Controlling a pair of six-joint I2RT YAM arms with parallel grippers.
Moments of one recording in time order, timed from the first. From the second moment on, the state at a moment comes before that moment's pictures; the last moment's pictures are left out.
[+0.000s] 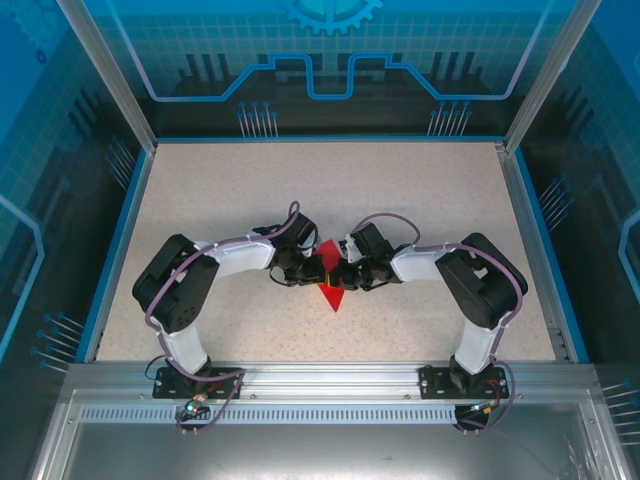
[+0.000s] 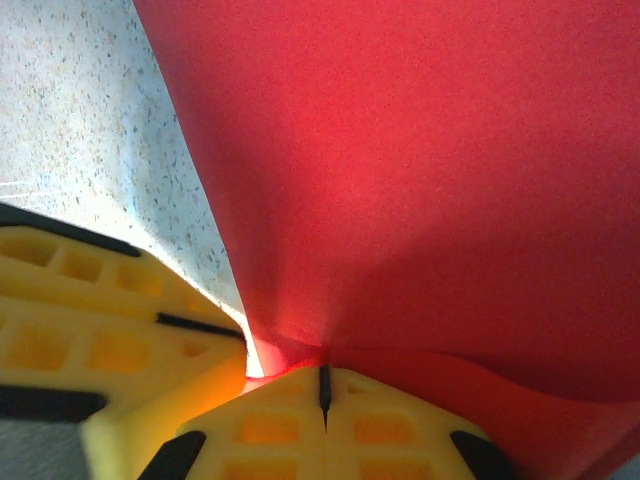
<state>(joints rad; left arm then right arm) -0.59 1.79 1.00 -0.41 0.40 -0.67 0.63 1.80 0.82 -0.02 -0.52 0.71</state>
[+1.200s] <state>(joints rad) -0.59 1.76 1.02 -0.43 0.38 -0.69 0.62 1.80 0.81 -0.01 -0.53 0.69</state>
